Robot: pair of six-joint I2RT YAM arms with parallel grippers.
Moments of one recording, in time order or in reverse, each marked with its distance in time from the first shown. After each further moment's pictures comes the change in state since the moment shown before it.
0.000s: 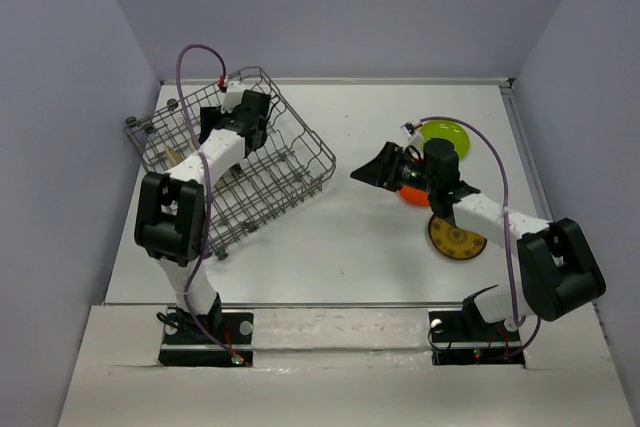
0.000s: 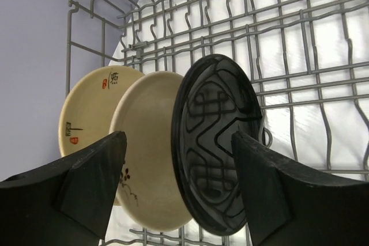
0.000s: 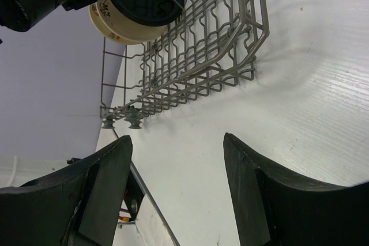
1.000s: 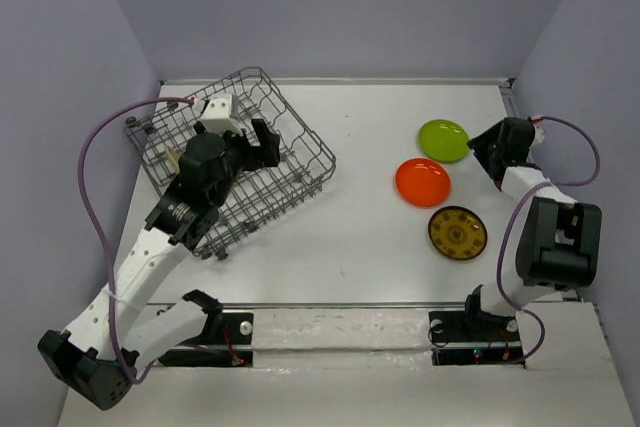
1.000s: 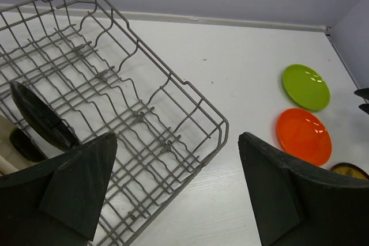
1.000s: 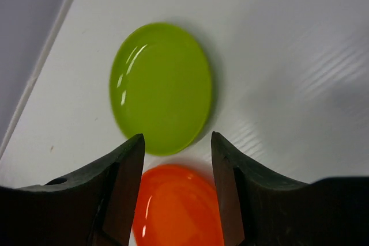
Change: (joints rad) left arm -0.202 -0.844 -0.325 0.162 0.673 -0.075; right arm -0.547 0.111 0.187 -0.329 0.634 -0.050
